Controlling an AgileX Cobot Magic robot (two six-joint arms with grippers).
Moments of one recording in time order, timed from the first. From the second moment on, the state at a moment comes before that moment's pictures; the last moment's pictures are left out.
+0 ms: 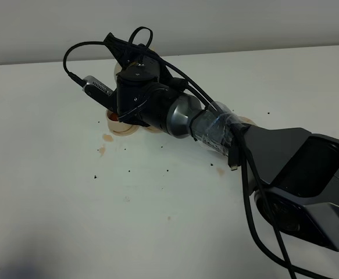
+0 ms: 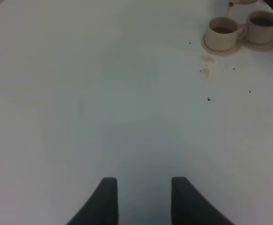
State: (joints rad) left arm 0.02 0.00 -0.50 0.00 1.04 0.06; right arm 0.93 2.54 -2.23 -1.17 0.75 -0.95
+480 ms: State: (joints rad) left arm 0.02 0.00 -0.50 0.00 1.04 0.06; right arm 0.93 2.54 -2.23 -1.18 0.75 -0.95
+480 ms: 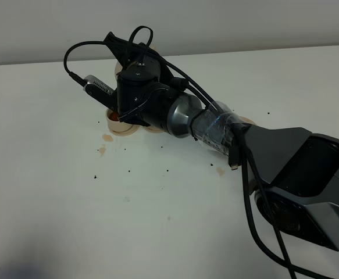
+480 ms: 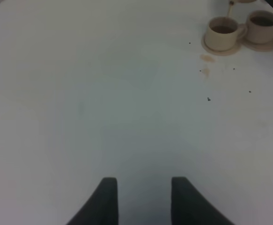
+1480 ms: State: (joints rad) left arm 0.02 0.00 -0.50 0.00 1.04 0.06; right arm 0.93 2.54 -2.23 -1.19 0.75 -0.95
